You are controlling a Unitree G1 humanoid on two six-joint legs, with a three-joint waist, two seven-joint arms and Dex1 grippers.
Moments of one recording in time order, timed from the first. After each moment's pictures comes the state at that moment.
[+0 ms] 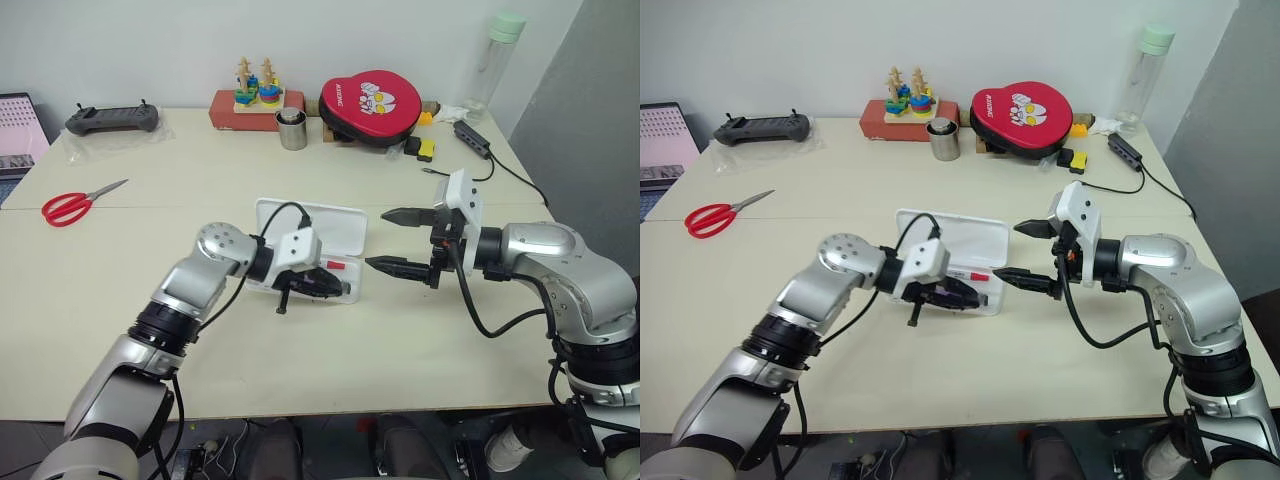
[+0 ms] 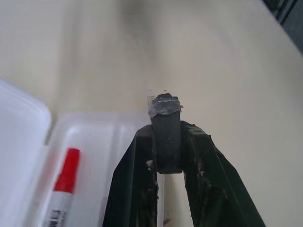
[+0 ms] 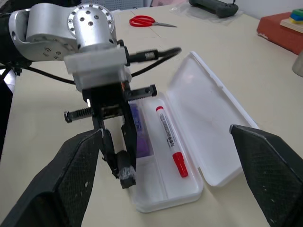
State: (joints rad) left arm -0.72 0.60 -0.41 0.28 -0.13 0.15 -1.35; right arm -0.57 -0.60 0.05 -0.40 0.51 0.82 0.88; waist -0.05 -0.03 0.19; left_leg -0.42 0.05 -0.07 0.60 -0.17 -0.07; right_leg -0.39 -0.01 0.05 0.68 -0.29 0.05
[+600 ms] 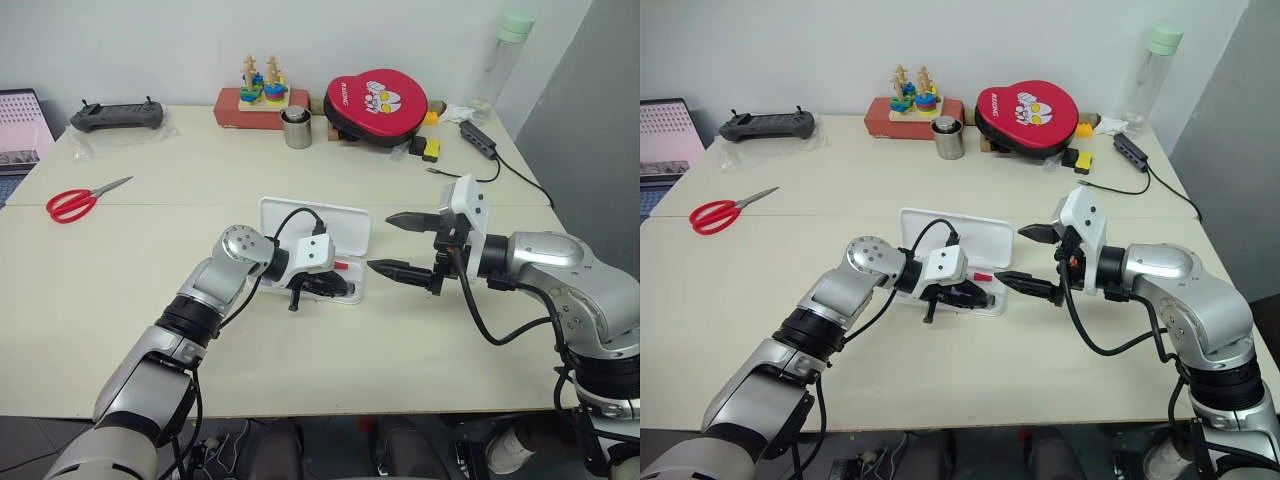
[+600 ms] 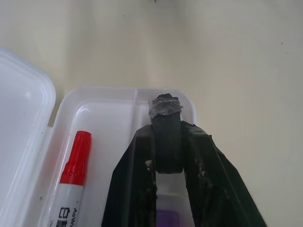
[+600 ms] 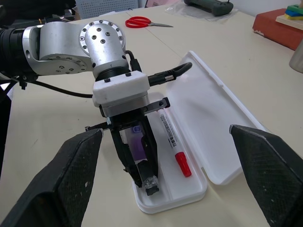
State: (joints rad) left arm -0.76 0.52 -0.40 0.38 -0.05 0.11 -1.30; right arm -0.54 -0.62 0.02 -0.46 0.56 0.86 0.81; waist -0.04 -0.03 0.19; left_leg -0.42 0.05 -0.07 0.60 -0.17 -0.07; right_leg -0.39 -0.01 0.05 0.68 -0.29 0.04
